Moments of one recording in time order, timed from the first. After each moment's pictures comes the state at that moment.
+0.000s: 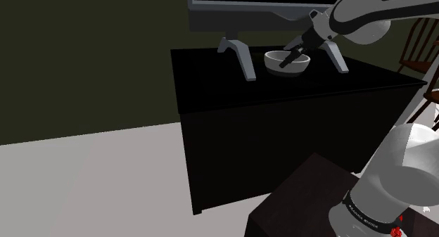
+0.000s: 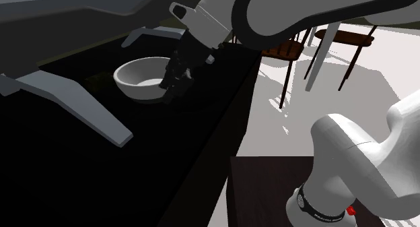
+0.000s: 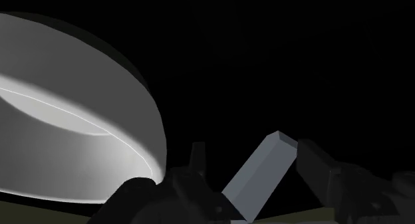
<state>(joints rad) 0.11 -0.72 -0.44 -2.52 0.04 2.43 -0.64</state>
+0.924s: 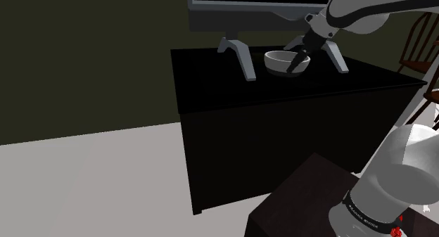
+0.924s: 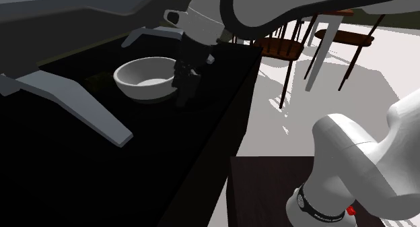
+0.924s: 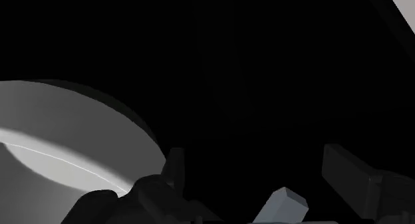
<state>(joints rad) 0.05 -0.64 -0.41 -2.41 -0.04 2.18 -0.61</state>
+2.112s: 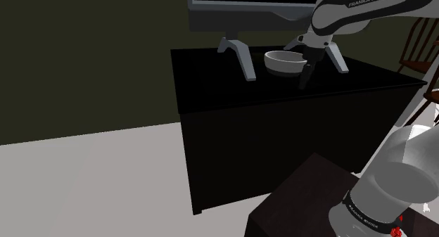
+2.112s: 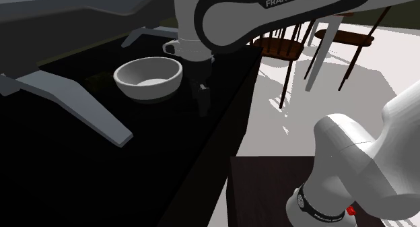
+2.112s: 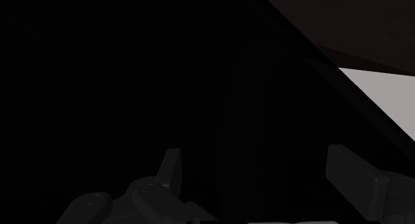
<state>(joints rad) 0.00 -0.48 -0.39 -2.33 -0.17 1.88 -0.59</state>
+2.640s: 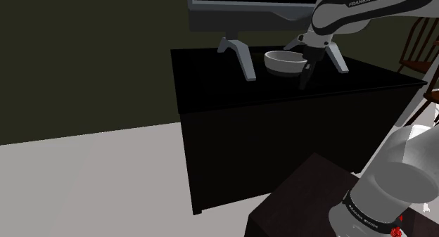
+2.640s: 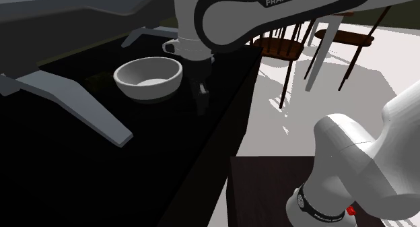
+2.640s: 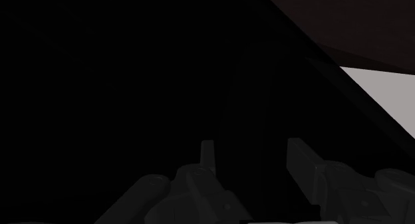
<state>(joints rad) 0.00 -0.47 -0.39 -2.32 -0.17 1.88 -0.59</state>
